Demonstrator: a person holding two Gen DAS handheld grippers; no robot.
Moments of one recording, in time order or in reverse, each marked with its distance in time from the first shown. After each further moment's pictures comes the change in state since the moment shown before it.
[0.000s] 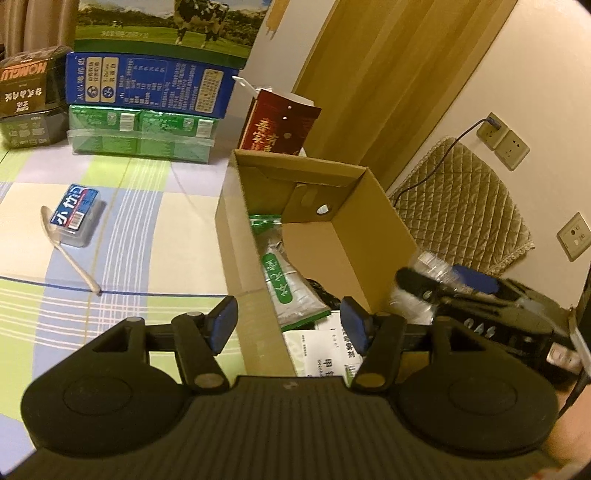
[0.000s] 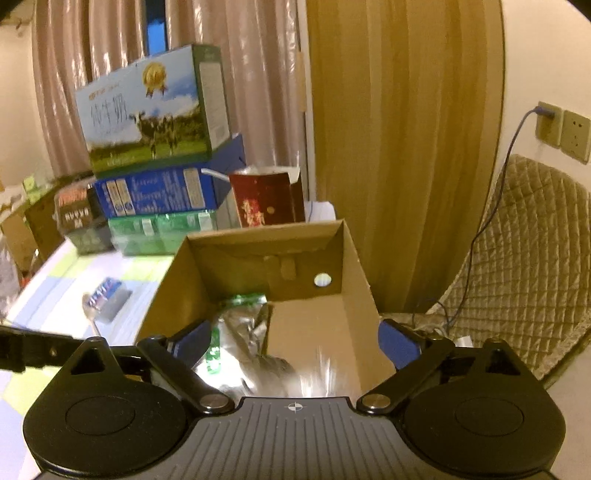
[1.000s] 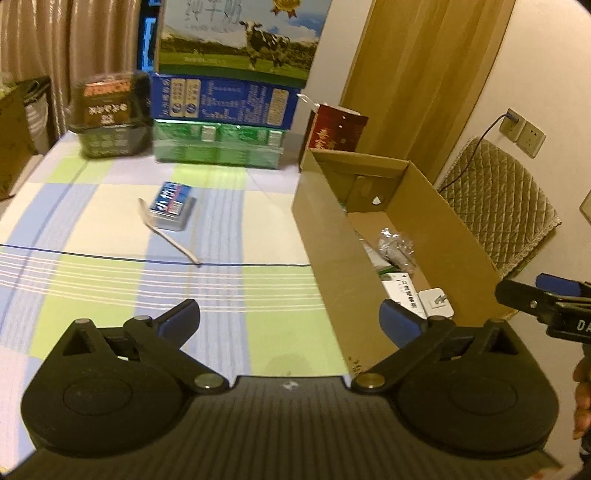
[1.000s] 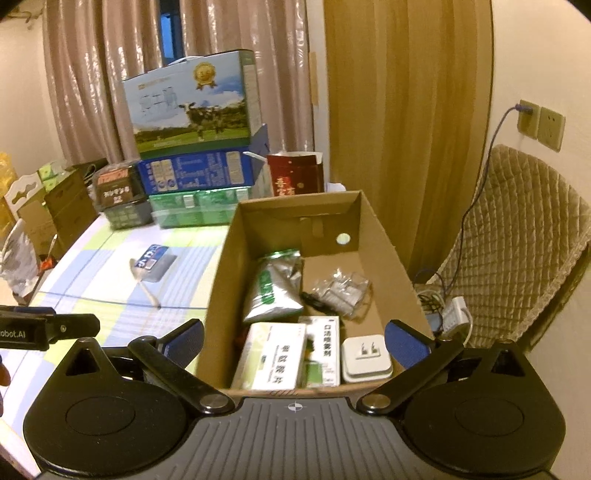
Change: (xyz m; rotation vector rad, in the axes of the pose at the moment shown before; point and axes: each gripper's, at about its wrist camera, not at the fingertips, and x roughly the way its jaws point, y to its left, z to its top) left arm -0.092 0.038 -0.069 0.057 -0.103 0.158; right arm -0.108 0.067 -0.049 -0.005 0.038 -0.009
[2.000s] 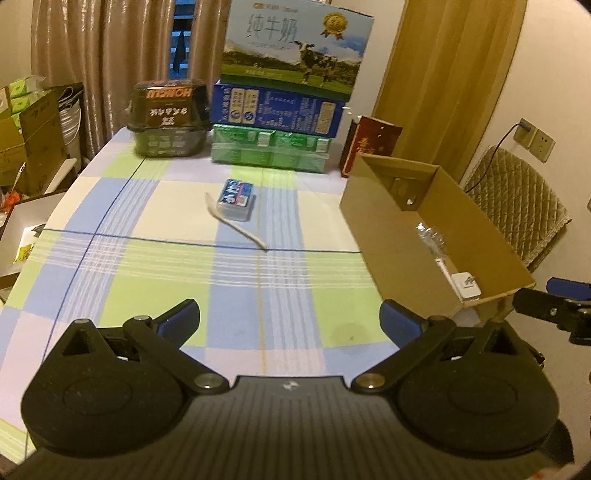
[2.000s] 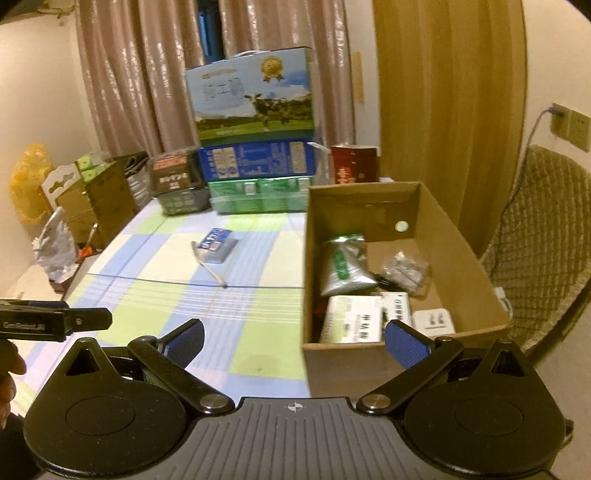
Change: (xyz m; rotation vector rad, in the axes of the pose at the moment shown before) left arm -0.062 0.066 -0.038 -0.010 -0.031 0.065; right arm -0.025 0.071 -0.026 -0.024 0.002 0.107
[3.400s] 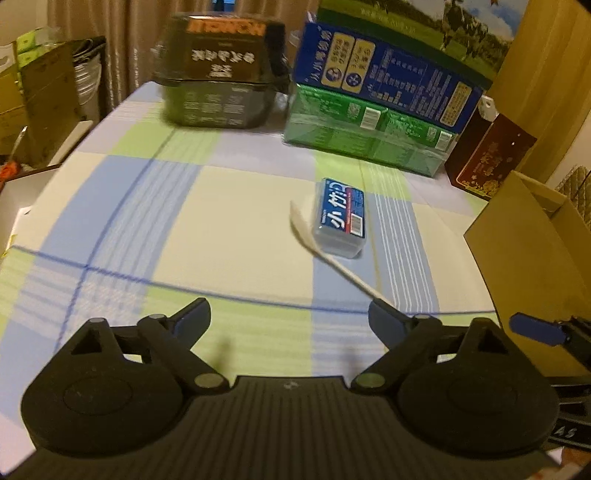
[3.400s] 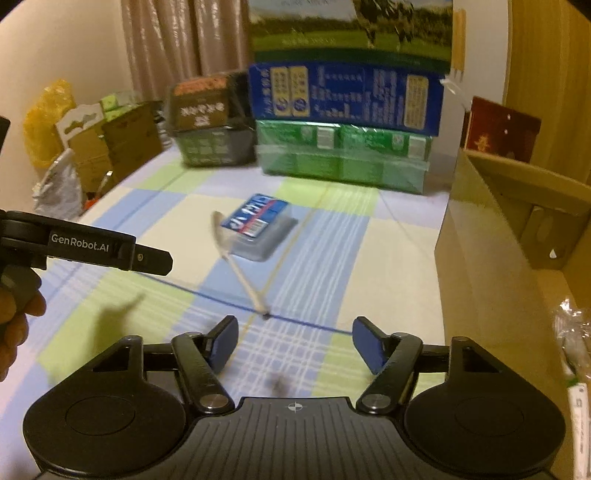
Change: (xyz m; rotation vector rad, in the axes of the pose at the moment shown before) left arm 0.207 0.128 0.075 -0.086 0.098 0.067; right arm 0.270 0.060 0.021 -0.147 0.102 0.087
